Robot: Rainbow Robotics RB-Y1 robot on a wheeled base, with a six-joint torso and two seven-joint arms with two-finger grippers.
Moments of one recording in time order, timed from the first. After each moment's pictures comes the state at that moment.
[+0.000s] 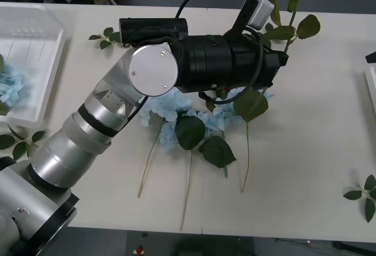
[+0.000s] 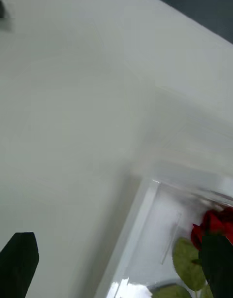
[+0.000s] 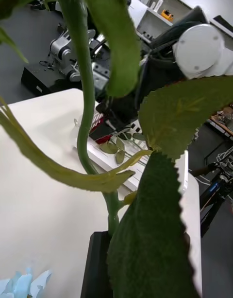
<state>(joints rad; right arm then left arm) -0.69 -1.00 0.07 -1.04 -1.06 1.08 2.19 -0.72 0.23 -0.49 -1.63 1.25 0.75 -1.94</state>
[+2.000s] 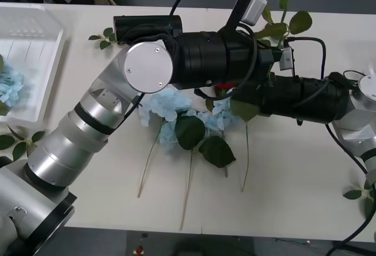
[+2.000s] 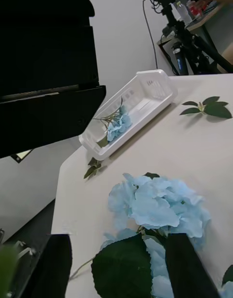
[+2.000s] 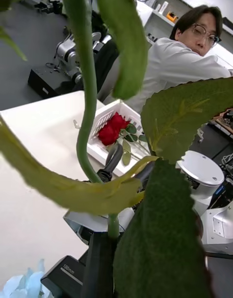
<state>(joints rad) -0.42 -0.43 -0.01 -1.24 -1.94 1.31 2.72 -0.72 0.24 -0.48 -1.63 1.25 0.75 -1.94</state>
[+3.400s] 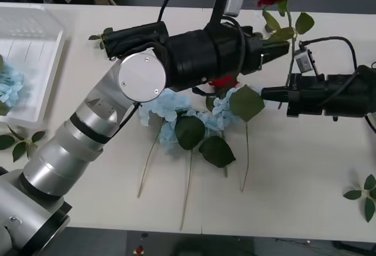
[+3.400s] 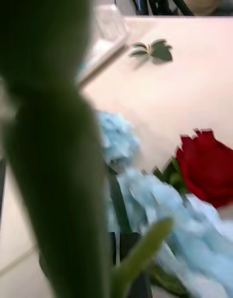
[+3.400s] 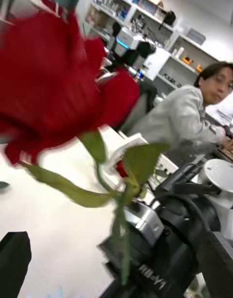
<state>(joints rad) -0.45 -0.64 0.02 -1.20 -1.81 1.31 2.71 -0.66 0.26 -0.47 -1.65 1.27 0.56 -1.94</state>
